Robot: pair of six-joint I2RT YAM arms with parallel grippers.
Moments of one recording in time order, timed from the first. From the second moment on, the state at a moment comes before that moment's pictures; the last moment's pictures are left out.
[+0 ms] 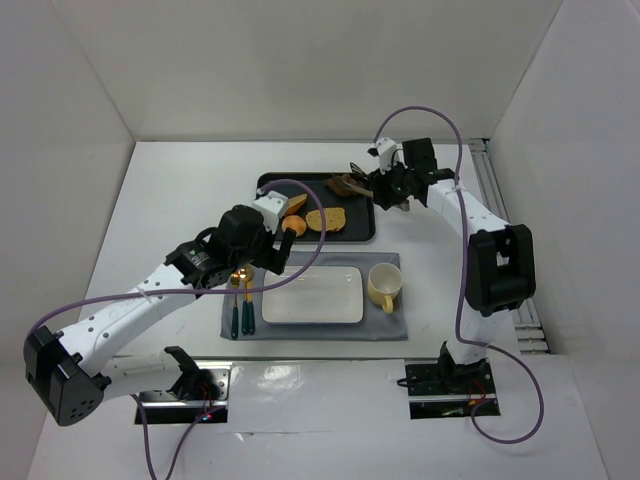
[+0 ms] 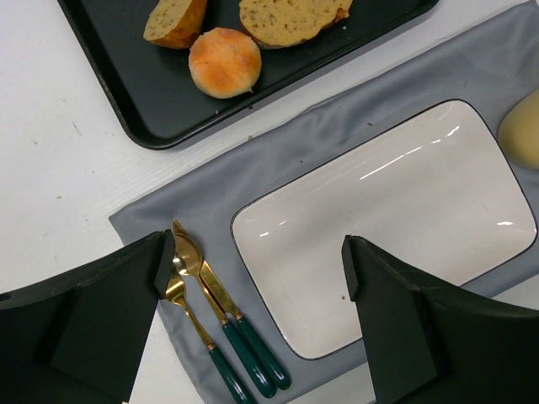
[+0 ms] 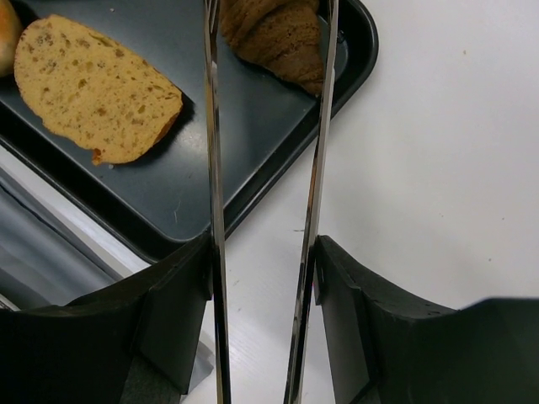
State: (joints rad) left arm -0.70 1.13 0.99 -0.50 -0.20 -0.14; right arm 0.20 1.76 1.36 -0.38 -0.29 -0.40
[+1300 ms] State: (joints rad) left arm -0.70 1.13 0.99 -0.50 -0.24 -0.14; right arm 0.24 1.40 1.24 -0.50 -0.38 -0.48
